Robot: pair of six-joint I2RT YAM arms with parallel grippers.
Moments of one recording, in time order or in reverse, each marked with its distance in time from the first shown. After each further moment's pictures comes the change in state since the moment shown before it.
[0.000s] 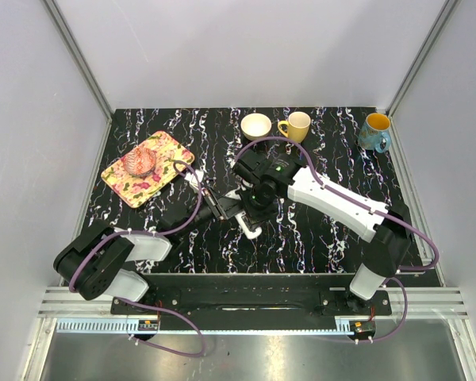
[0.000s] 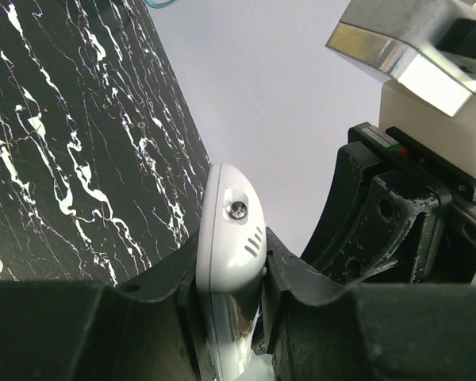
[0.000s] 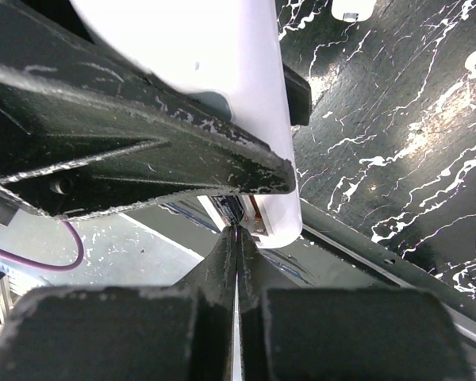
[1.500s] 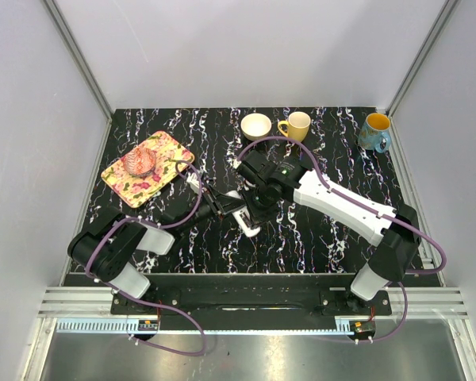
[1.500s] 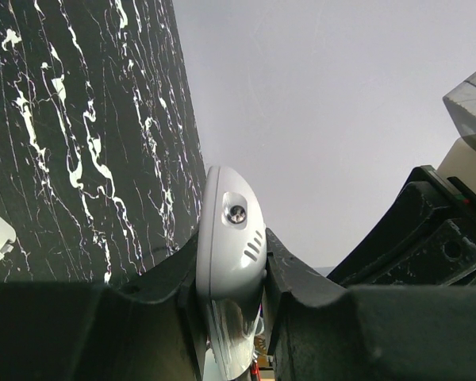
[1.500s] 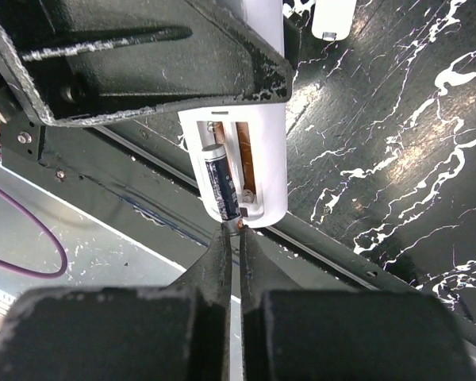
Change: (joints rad) left arm 0.082 0.141 0.017 0.045 0.087 -0.185; right arm 0.000 -0.053 -0.053 0.044 0.039 -0.032
